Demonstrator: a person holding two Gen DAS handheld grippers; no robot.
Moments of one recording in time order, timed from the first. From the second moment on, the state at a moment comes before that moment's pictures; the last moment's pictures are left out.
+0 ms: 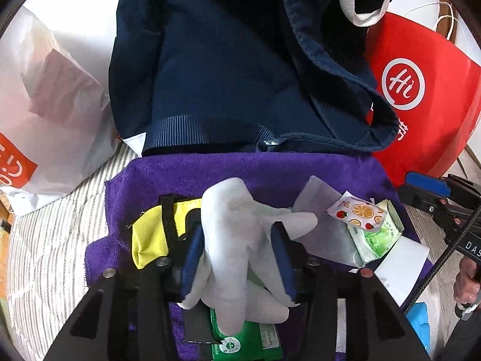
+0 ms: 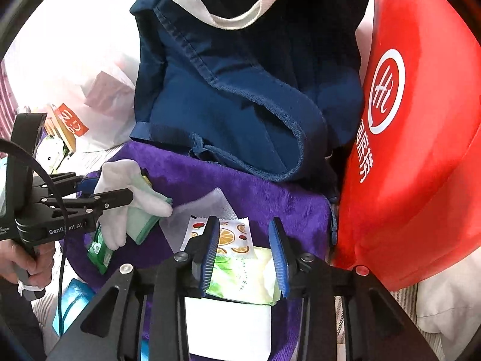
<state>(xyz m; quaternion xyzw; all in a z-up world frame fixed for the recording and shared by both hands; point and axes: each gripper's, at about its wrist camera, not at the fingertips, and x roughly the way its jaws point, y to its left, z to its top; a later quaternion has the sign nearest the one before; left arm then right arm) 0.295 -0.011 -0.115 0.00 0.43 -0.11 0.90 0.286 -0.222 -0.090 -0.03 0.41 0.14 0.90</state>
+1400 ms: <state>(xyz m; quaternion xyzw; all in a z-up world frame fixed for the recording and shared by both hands) 0.171 0.002 -0.007 0.00 0.40 -0.05 0.91 0.165 -0.203 -0.046 -0.03 0.43 0.05 0.90</state>
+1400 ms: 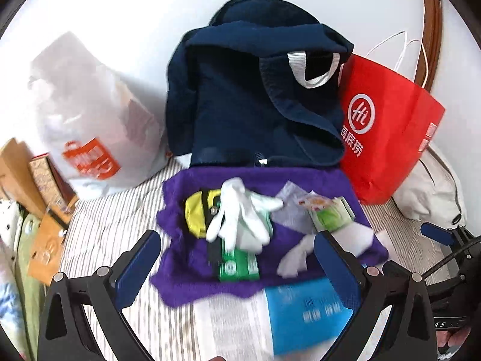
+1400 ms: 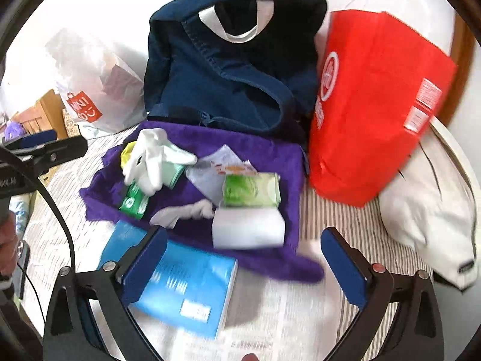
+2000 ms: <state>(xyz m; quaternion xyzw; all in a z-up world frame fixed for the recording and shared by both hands) 0.049 -0.012 0.025 -0.01 0.39 -0.04 0.92 0.054 -0.236 -0.004 -0.01 0.41 0.00 0.91</state>
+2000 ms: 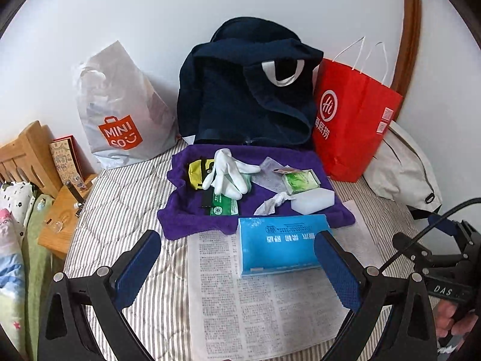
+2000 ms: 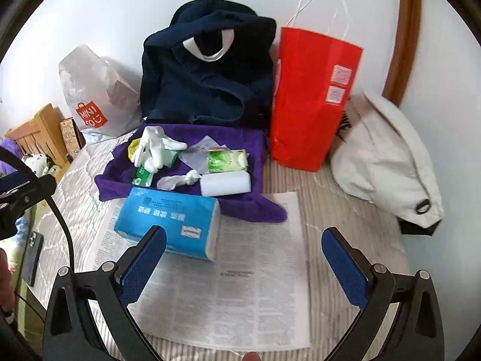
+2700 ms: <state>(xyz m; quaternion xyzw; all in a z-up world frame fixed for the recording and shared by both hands) 0.032 -0.016 0.024 -0.01 0.40 -0.05 0.91 0.031 -0.249 0.003 0.00 0.42 -0.01 0.91</state>
